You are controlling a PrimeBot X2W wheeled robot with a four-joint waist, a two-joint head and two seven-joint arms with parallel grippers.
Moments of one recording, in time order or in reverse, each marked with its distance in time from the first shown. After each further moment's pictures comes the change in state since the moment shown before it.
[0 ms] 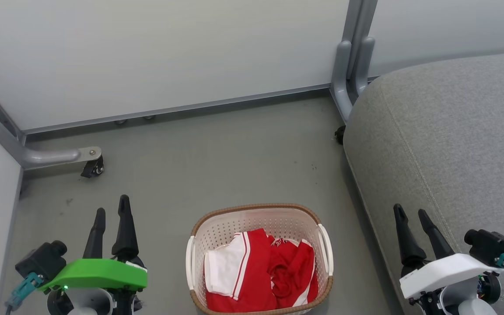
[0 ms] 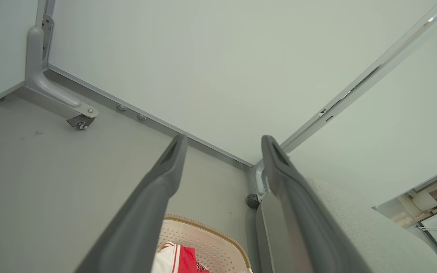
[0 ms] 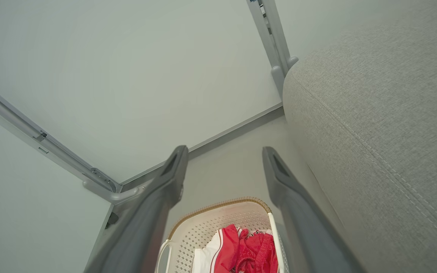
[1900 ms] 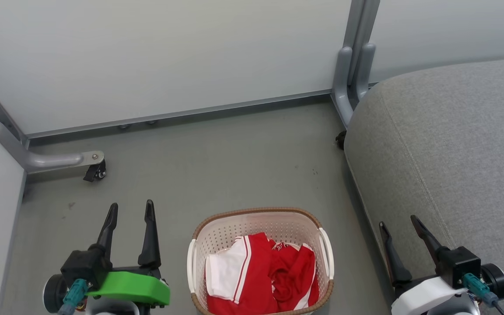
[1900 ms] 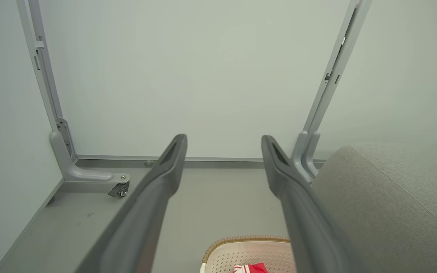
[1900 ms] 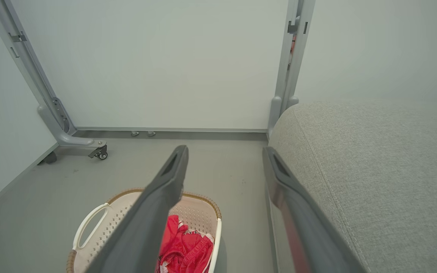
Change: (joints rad) left arm 0.027 0.004 -0.066 -0.004 0.470 0.009 -0.125; right arm 0.049 -0.005 0.021 -0.002 -0.499 0.000 -0.127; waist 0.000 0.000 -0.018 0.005
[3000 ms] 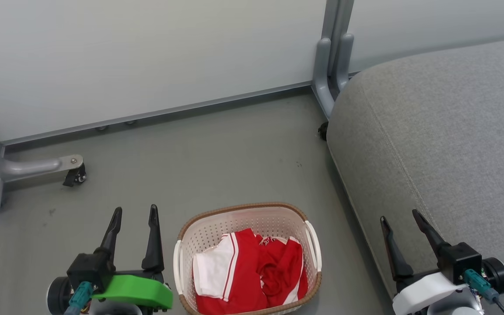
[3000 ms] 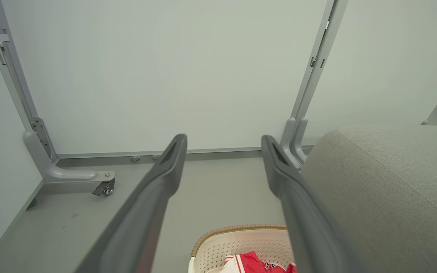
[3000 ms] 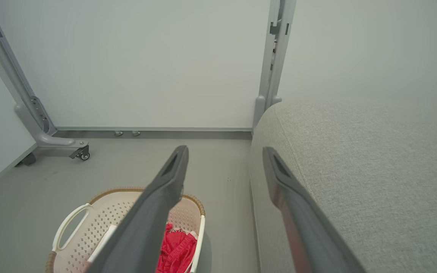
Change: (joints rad) left arm 0.008 0.001 -0.011 0.020 0.023 0.000 -0.014; right arm -0.012 -0.001 -0.005 0.001 -0.032 0.000 -0.012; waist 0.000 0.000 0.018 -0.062
